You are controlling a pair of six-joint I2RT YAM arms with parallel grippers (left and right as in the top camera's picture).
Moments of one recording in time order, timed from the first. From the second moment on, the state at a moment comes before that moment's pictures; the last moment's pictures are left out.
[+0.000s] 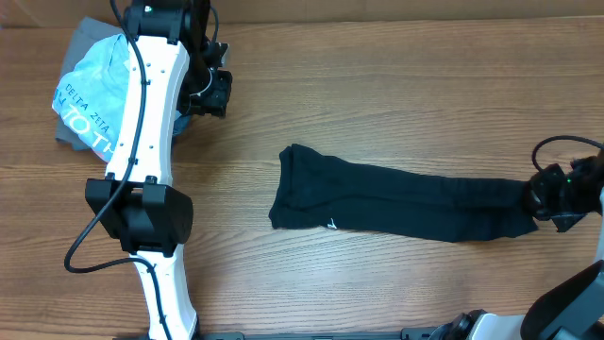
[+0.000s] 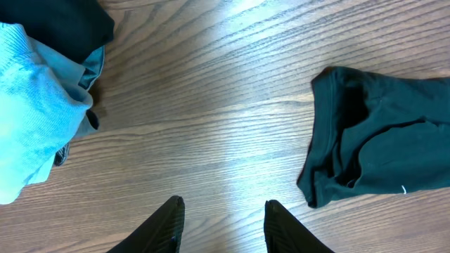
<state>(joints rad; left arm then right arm) -0.12 2.19 2.37 -1.69 0.07 0.03 -0.60 1.56 1.21 -1.19 -0.27 0.36</state>
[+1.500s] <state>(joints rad) -0.14 2.19 2.37 -1.66 0.20 0.03 0.01 1.52 0.98 -0.84 -0.28 0.56</state>
